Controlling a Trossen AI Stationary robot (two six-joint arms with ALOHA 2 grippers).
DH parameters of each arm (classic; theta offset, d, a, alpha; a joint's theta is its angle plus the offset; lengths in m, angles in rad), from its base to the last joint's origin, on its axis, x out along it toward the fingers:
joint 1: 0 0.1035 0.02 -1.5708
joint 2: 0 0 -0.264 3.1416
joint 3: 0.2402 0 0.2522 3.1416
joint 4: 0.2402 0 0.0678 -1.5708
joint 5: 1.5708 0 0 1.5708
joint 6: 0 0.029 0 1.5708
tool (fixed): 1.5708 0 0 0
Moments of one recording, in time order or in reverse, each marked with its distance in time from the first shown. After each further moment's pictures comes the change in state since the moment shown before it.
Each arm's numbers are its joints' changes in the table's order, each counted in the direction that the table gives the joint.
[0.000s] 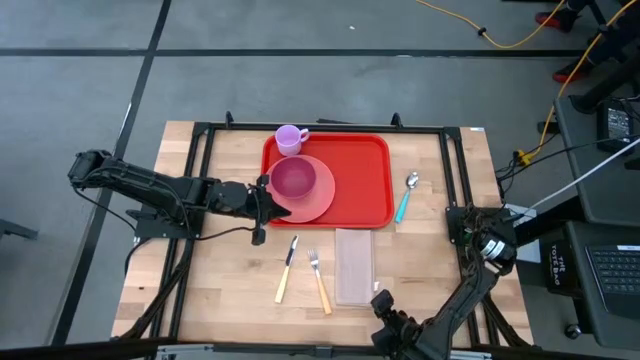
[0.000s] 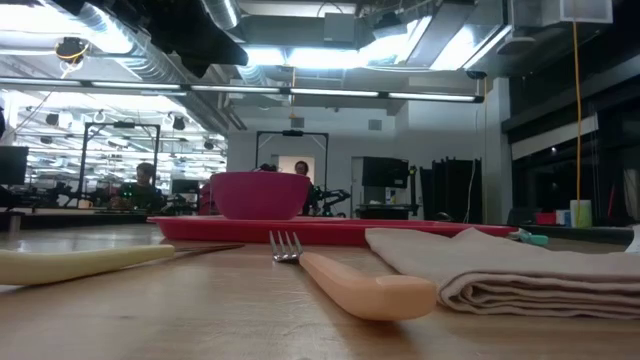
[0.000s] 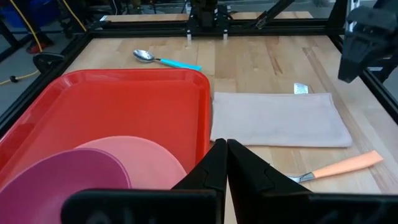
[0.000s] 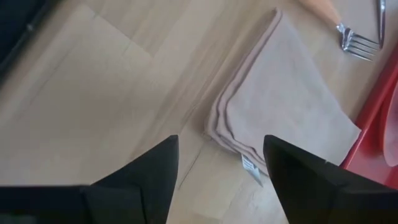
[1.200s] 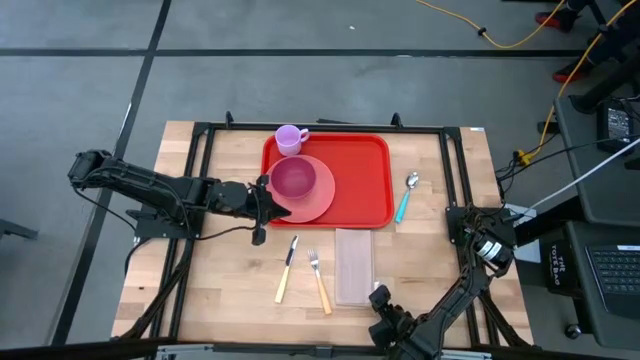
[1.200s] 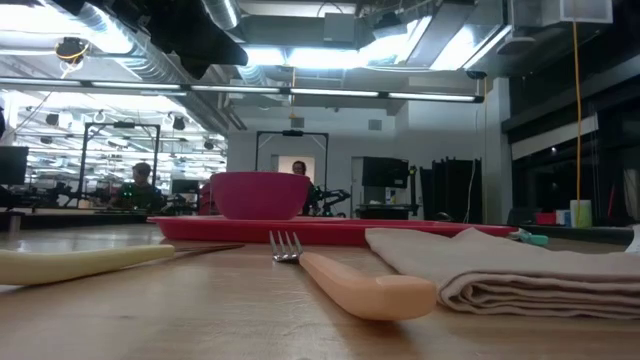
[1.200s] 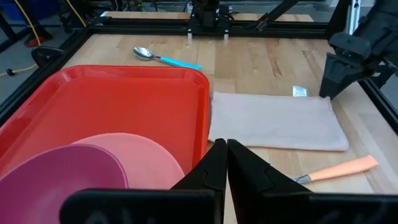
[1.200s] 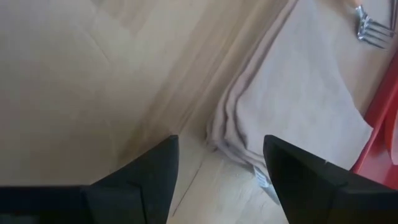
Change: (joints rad) left arm 0.000 0.000 0.000 0.001 0.000 -0.033; right arm -0.021 0.020 -0.125 -0.120 0.053 -0.004
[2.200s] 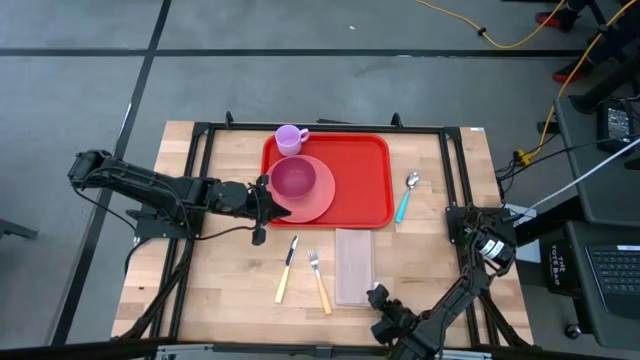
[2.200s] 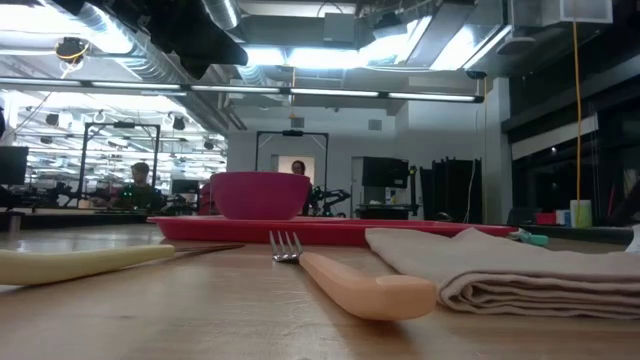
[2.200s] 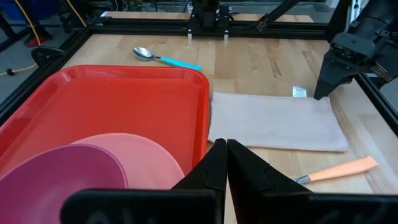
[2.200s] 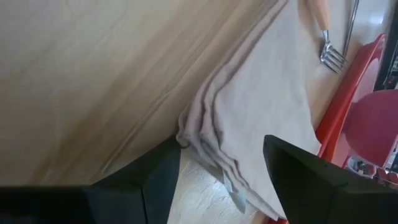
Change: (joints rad) left arm 0.000 0.000 0.000 -0.002 0.000 -0.003; right arm -0.002 -0.003 -0.101 -0.093 0.142 -0.184
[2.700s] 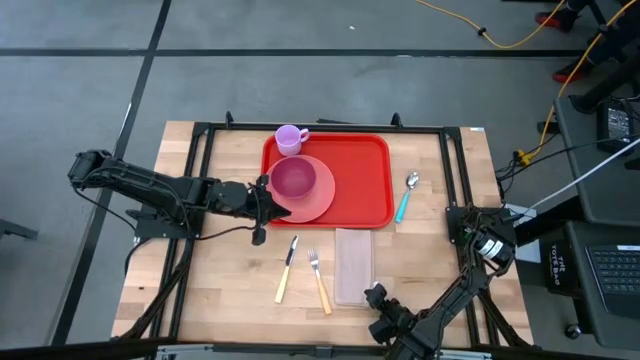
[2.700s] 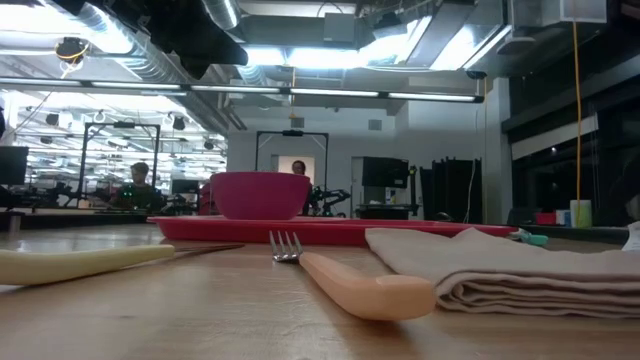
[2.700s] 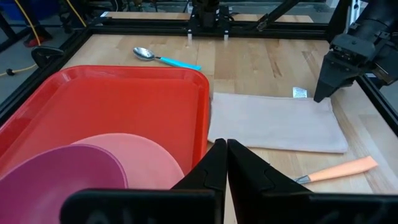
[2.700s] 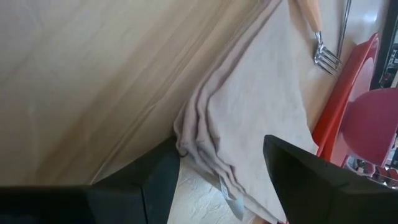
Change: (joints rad) left arm 0.000 0.000 0.000 0.000 0.000 0.001; right arm -0.007 0.001 -0.001 -0.031 0.011 0.000
